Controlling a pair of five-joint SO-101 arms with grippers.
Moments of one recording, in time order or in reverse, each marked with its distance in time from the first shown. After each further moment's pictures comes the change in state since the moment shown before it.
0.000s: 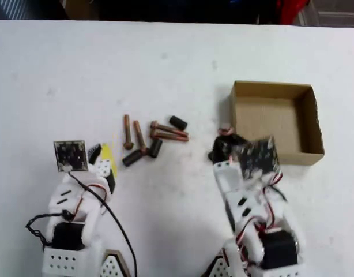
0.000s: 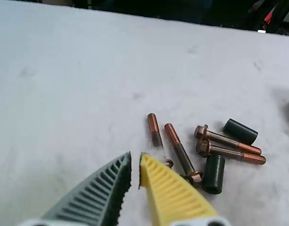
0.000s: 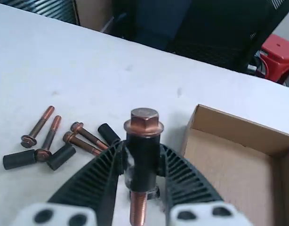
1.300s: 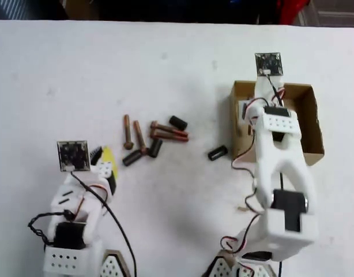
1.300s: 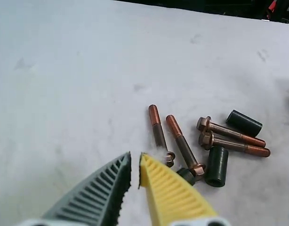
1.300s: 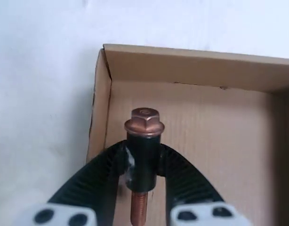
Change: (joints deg) left arm 0.1 0.0 2.3 0.0 -0.2; right arm 17.4 94.4 -38.7 -24.5 0.1
